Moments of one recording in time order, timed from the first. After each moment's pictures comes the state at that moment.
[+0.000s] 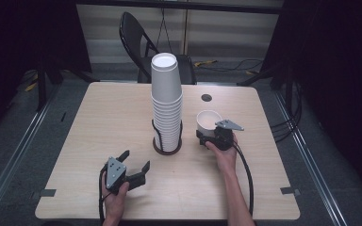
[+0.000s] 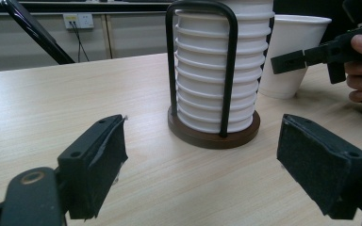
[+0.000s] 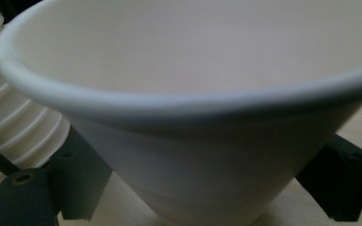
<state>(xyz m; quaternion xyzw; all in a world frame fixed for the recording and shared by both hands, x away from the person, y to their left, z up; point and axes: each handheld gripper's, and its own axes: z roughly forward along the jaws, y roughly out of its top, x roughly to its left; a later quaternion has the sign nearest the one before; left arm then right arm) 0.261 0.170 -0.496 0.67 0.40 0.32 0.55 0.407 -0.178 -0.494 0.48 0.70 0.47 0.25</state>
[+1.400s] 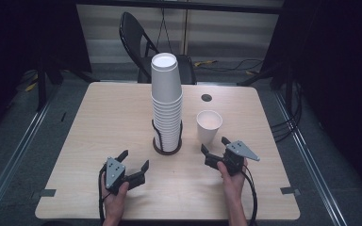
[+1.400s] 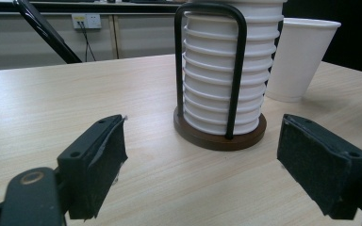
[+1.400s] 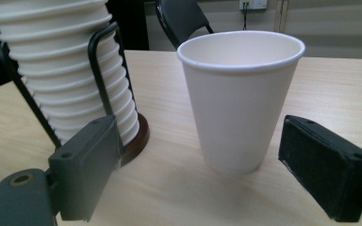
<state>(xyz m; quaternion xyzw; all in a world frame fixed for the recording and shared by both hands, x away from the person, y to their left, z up) 0.261 0.171 -0.496 0.65 0.41 0.32 0.55 0.310 -0.182 -0.471 0.46 0.65 0.54 0.29</state>
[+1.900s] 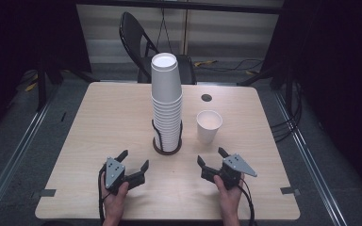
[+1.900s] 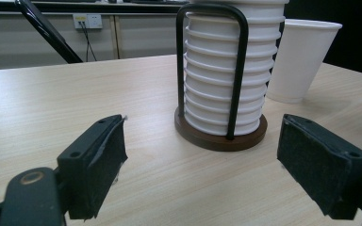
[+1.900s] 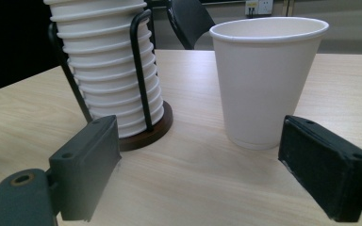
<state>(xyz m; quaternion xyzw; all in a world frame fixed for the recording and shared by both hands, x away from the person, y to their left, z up) 0.261 0.171 -0.496 0.65 0.41 0.32 0.55 0.275 -0.170 -0.485 0.45 0.64 0.55 0.30</state>
